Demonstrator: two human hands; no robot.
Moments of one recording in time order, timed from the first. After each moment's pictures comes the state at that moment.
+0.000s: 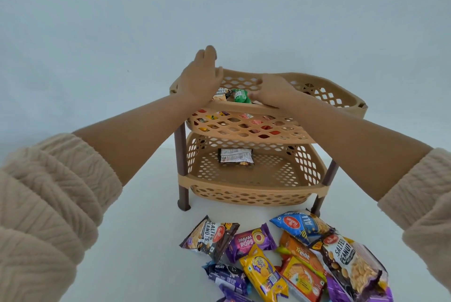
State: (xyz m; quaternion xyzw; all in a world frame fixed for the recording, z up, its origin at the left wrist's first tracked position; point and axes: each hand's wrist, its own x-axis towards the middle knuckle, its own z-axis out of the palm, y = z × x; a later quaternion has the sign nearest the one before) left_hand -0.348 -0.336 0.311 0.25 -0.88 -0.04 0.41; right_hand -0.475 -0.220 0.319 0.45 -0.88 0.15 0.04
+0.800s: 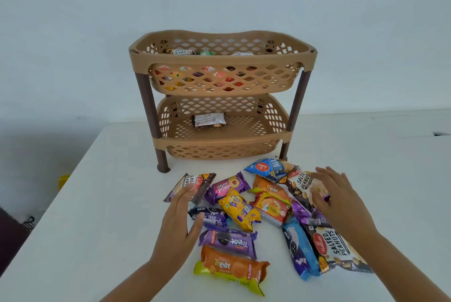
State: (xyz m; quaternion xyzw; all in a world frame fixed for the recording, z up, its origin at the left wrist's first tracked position) left_hand -0.188 -0.159 0.032 0.22 -0.88 -0.31 0.29; right_hand -0.410 0.082 0.090 0.36 -0.91 0.20 0.07
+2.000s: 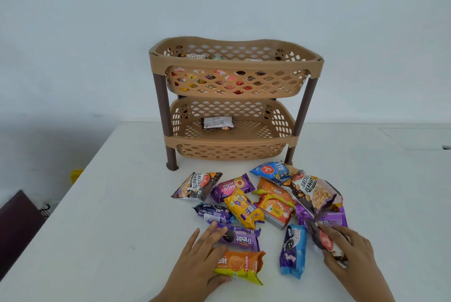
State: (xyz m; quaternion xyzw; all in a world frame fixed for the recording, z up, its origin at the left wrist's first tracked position) left_hand -0.156 -0.119 -0.001 0.08 -0.99 -0.04 0.15; right_hand -0.369 0.139 0.016 0.30 -0.92 0.22 0.05
